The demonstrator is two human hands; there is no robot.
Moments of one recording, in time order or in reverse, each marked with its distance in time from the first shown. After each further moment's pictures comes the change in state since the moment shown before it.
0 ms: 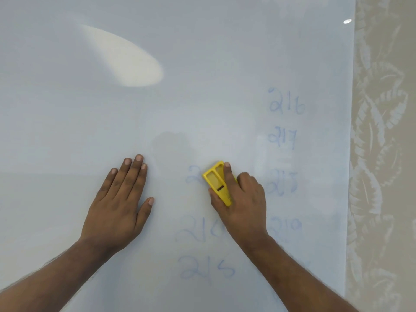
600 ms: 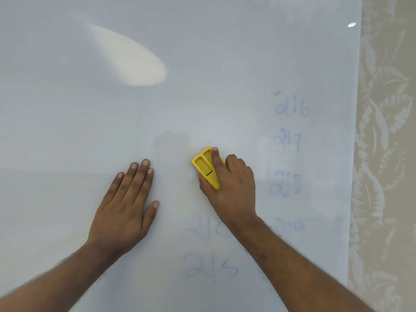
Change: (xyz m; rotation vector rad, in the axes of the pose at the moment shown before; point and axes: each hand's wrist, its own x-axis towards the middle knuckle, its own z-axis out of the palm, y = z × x) left_hand -0.010 0.000 0.002 0.014 0.027 0.008; right_hand 0.037 -0.030 0.010 -0.007 0.017 -0.036
